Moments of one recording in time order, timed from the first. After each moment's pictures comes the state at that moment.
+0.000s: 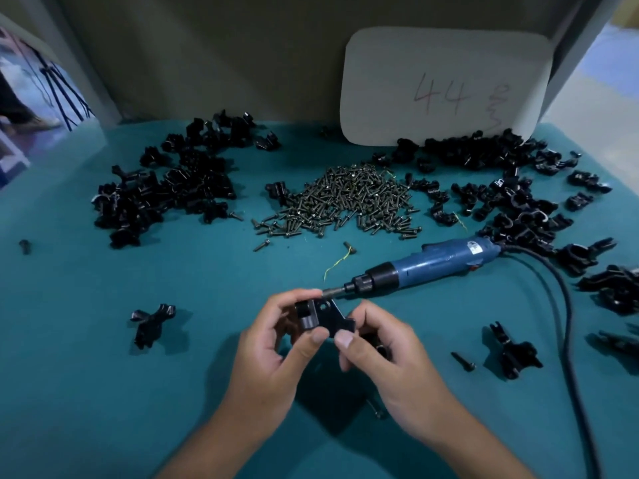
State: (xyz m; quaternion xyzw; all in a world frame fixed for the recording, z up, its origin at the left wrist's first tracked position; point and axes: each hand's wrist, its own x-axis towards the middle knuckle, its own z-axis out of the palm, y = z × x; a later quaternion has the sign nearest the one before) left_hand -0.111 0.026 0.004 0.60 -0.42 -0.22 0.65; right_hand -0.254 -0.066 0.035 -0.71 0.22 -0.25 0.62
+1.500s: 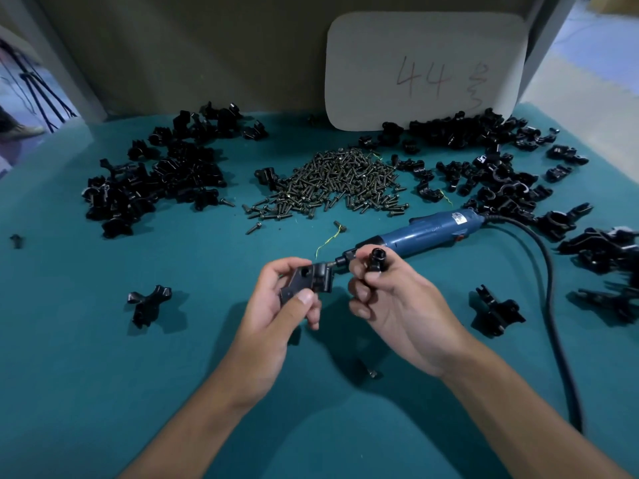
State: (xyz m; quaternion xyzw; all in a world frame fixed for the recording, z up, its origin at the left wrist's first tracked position) left_hand -0.107 0.023 0.003 0.49 -0.39 -0.39 0.67; right_hand -0.254 -0.082 0.045 -0.41 0.22 -0.27 0.84
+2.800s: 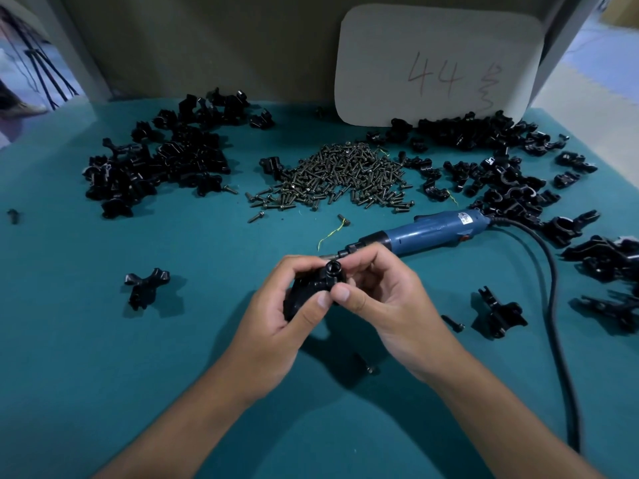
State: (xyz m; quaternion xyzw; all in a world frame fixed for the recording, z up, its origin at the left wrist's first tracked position) left_hand -0.115 0.027 0.007 0.55 -0.48 -0.29 0.62; right_hand -0.251 -0.077 0.031 -0.64 0.19 -0.30 0.68
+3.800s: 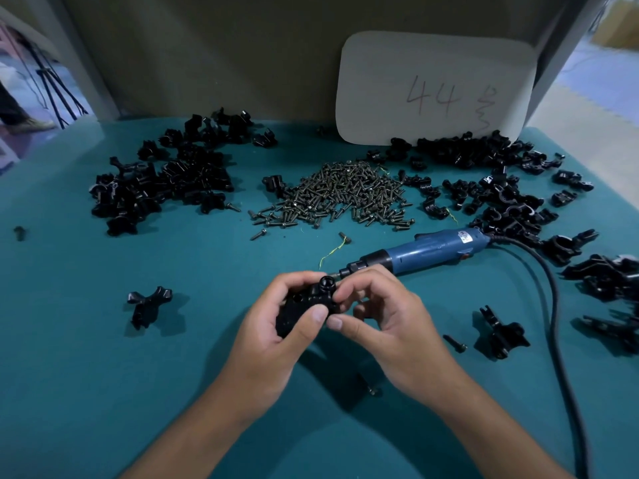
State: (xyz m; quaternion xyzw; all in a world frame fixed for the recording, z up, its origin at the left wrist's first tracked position) left_hand -0.113 0.030 0.011 0.56 -0.44 -0.29 0.64; right_hand -0.253 -0.081 0.024 -0.76 0.18 -0.32 0.54
